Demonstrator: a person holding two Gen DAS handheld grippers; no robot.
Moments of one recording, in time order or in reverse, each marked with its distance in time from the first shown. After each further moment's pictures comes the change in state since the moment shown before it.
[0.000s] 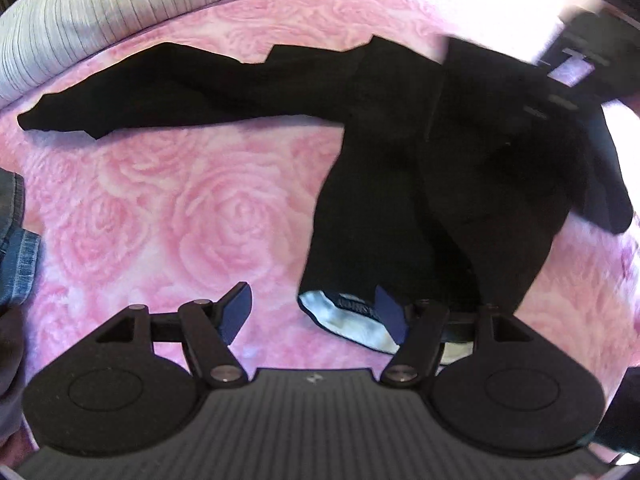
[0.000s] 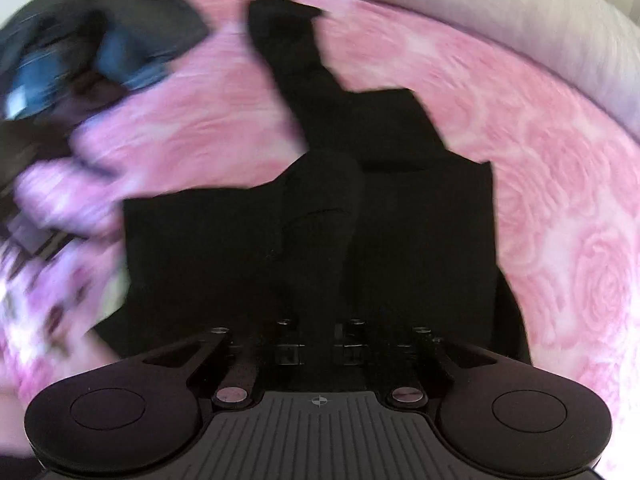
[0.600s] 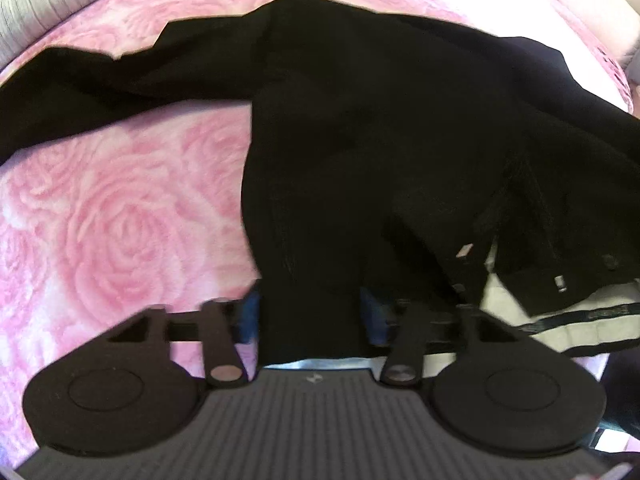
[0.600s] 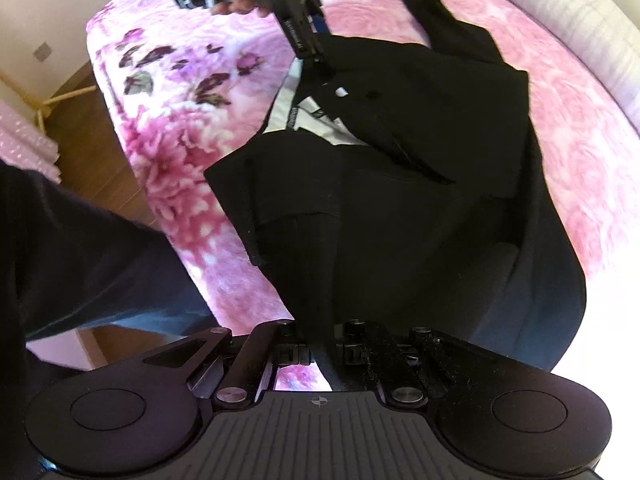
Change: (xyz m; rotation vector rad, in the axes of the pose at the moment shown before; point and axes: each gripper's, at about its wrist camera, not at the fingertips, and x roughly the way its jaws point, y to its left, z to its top) left arm 0.032 -0.062 0.016 0.156 0.114 -0.099; right arm -0.127 0.121 -0.166 -0.171 0.188 -0.034
